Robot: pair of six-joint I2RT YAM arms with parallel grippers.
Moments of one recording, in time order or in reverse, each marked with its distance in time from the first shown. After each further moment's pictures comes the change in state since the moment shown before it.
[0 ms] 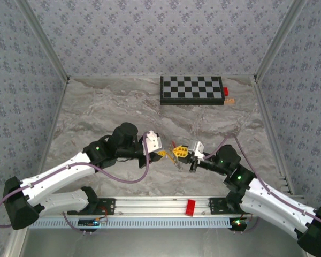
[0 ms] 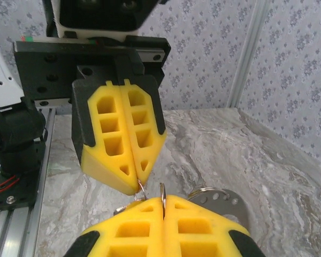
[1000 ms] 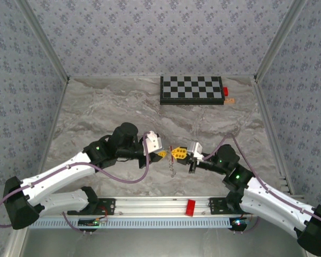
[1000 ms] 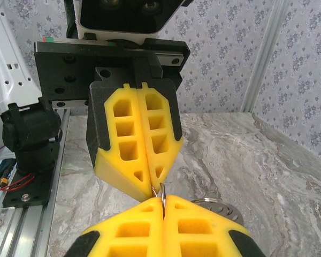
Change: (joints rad) left arm 0.000 0.003 0.000 0.000 0.016 0.000; right arm 0.000 0.028 -0.005 0.035 -0.051 0.000
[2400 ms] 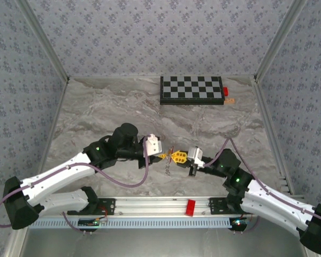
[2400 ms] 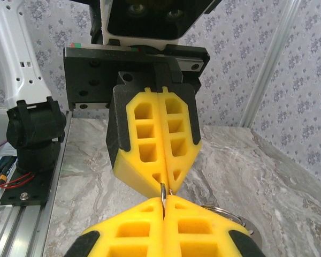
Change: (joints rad) left arm -0.009 -0.008 -0.012 0.009 0.008 0.119; right arm 0.065 -0.040 -0.053 0.066 0.042 -0.062
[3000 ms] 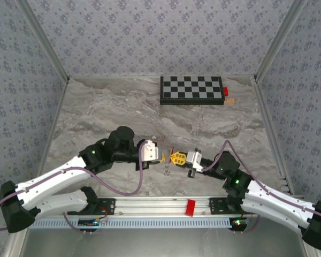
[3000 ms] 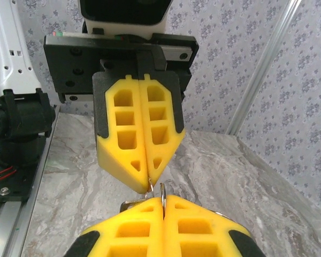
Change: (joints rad) left arm -0.012 -0.060 -0.030 -0.002 -0.001 0.103; right arm 0.061 -0.012 -0.017 0.023 0.093 -0.085
